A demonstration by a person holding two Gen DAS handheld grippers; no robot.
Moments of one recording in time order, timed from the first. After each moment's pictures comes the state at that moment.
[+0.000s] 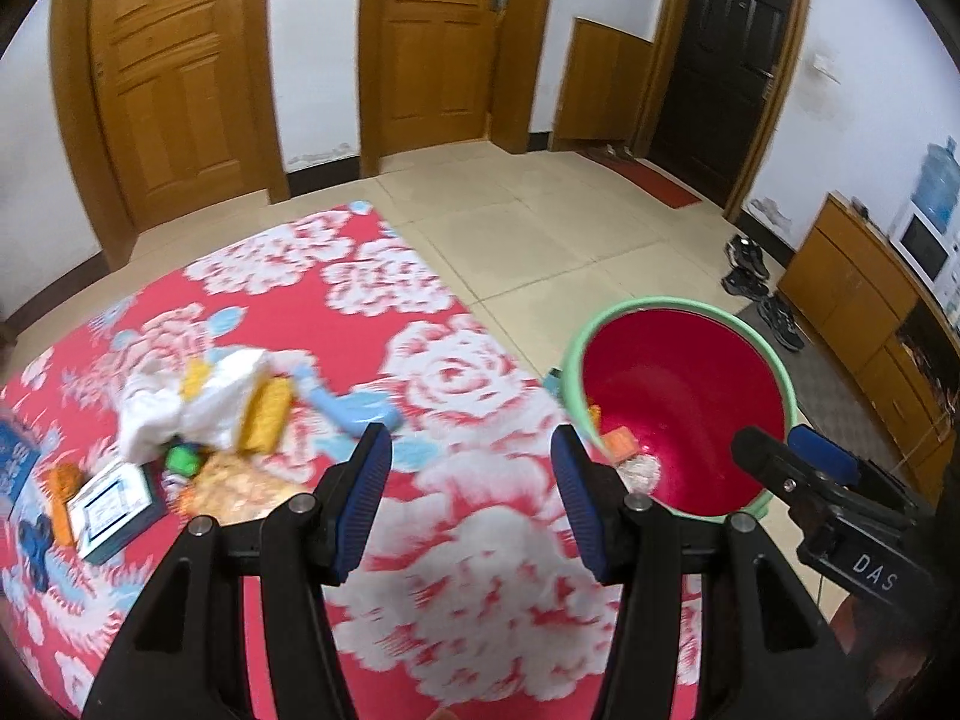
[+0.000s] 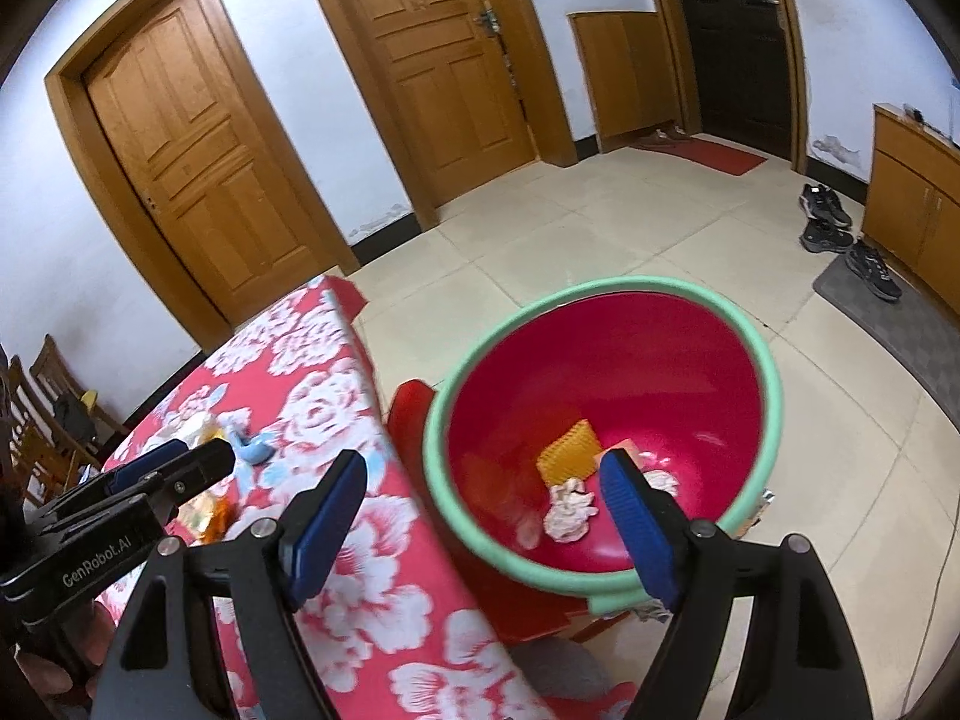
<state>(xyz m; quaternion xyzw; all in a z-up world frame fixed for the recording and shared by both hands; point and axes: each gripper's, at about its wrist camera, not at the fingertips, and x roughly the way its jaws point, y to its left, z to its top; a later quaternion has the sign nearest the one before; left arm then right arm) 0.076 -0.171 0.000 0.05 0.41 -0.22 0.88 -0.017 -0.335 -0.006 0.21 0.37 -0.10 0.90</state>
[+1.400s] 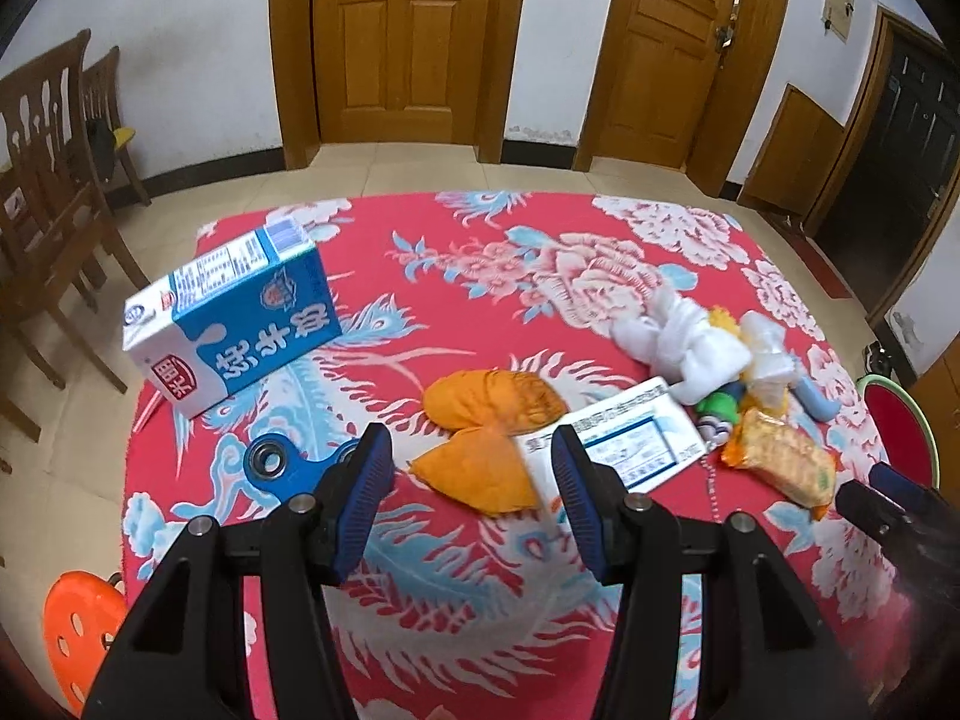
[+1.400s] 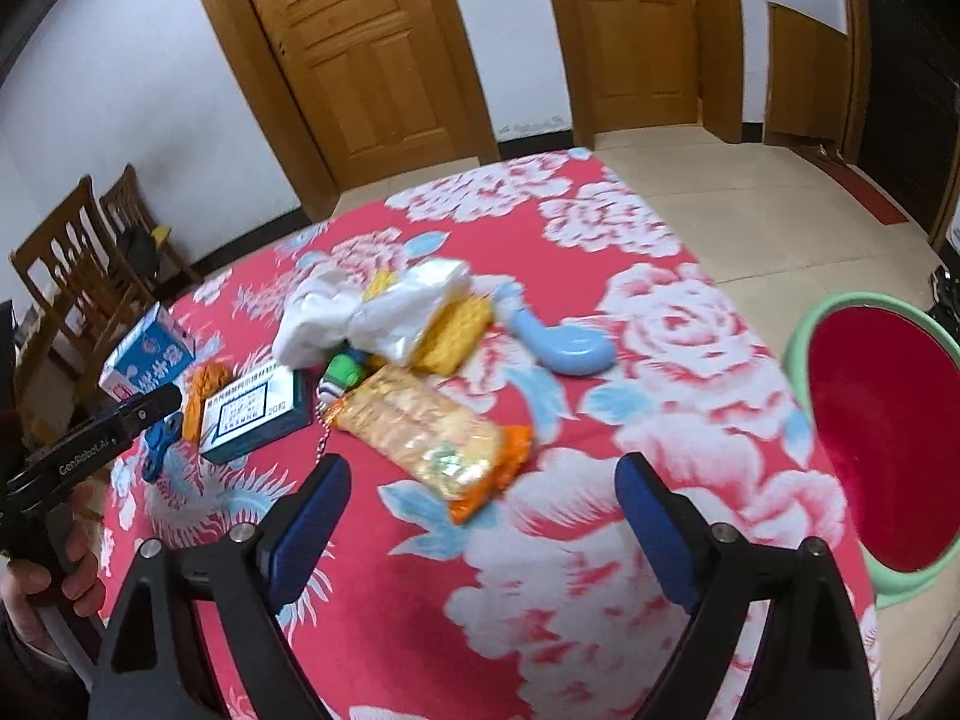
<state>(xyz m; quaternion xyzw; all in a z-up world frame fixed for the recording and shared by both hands) 0.124 0.106 -0.049 -0.04 0.44 -0.04 0.90 0.082 -0.131 -0.035 0.10 0.46 0.04 0.88</state>
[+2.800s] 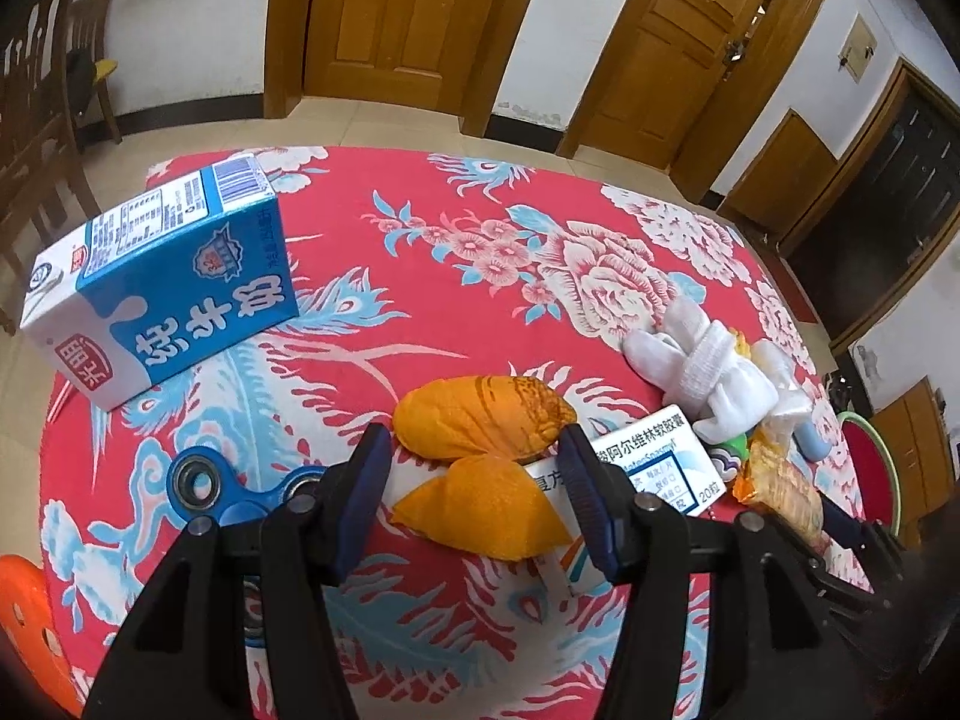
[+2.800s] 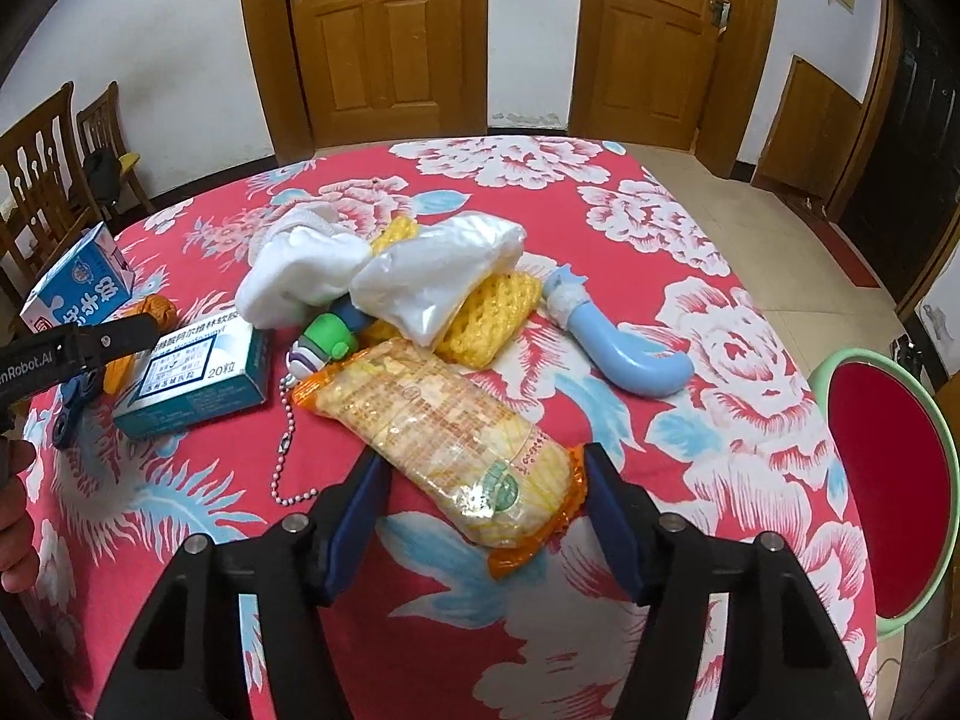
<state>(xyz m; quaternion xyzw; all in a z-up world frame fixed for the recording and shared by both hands) 0.159 0.119 -0.076 -0.12 0.47 -0.07 0.87 0.106 -0.090 -0.063 0.00 0.47 0.00 0.88</state>
